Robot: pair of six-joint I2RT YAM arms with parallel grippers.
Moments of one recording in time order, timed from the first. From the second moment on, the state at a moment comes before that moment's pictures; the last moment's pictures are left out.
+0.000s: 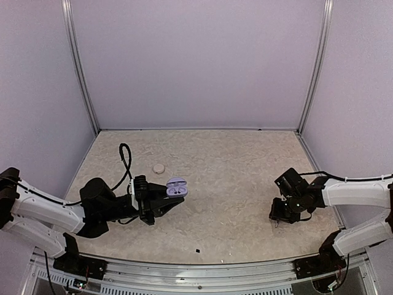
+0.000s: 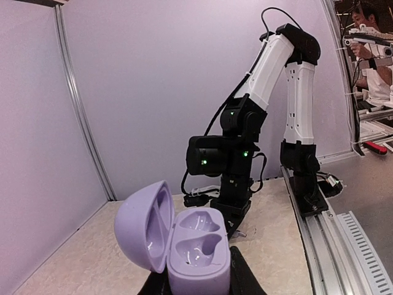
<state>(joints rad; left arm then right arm) -1.05 1.29 0.34 1.18 0.34 0.21 0.62 1.23 0.53 -0.50 0.09 0.83</state>
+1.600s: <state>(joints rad) -1.05 1.27 0.32 1.14 0.33 0.22 0.71 1.24 0.53 -0.51 0.12 0.74</state>
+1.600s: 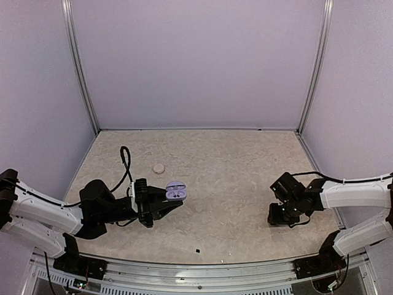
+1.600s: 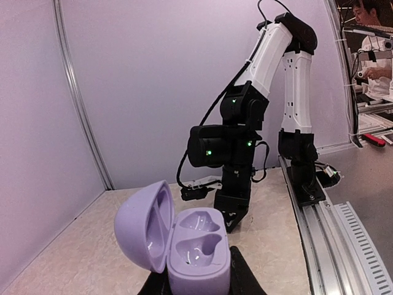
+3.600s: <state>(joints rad) -1.04 1.24 0.30 1.12 0.30 0.22 0.82 1.62 0.87 -0.47 -0.02 0.43</state>
